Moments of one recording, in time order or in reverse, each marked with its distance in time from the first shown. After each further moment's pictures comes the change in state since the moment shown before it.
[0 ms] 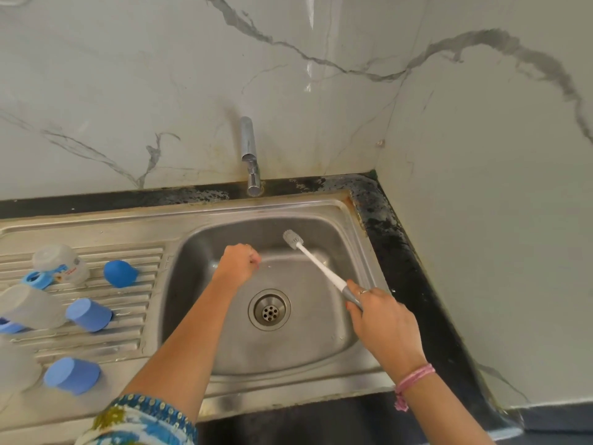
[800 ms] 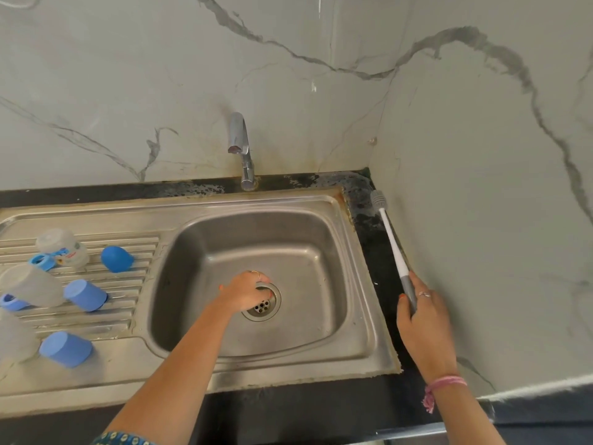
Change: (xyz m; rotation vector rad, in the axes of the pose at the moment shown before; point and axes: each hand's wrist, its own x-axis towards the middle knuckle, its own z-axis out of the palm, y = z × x) left_hand -0.054 0.011 0.049 0.115 -0.263 -0.126; right_hand -0.014 0.108 0.026 0.416 0.311 0.245
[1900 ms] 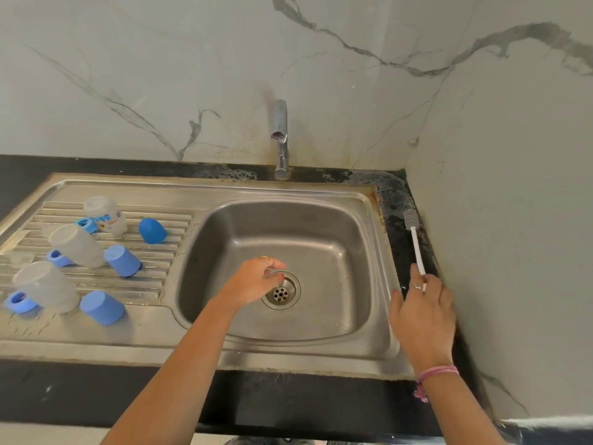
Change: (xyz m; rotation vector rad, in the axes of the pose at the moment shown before) left_hand -0.041 -0.017 -0.016 -0.280 0.160 0.109; right_hand 0.006 -0.035 0.031 -0.536 -0.011 -0.157
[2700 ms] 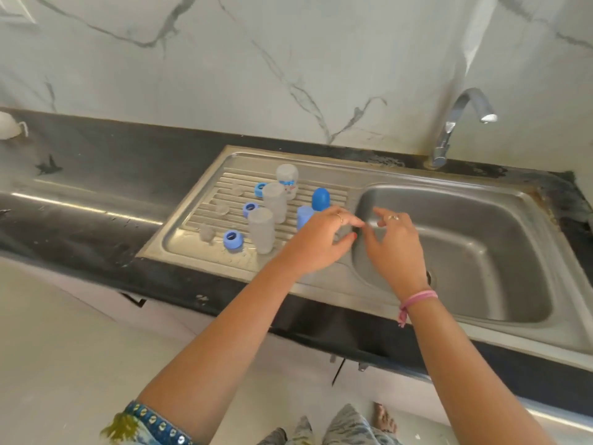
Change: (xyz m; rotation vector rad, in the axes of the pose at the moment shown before) left_hand -0.159 -0.105 -0.178 0.035 0.327 0.478; right_hand -0.114 -0.339 -0.034 0.642 -0.068 -0.370
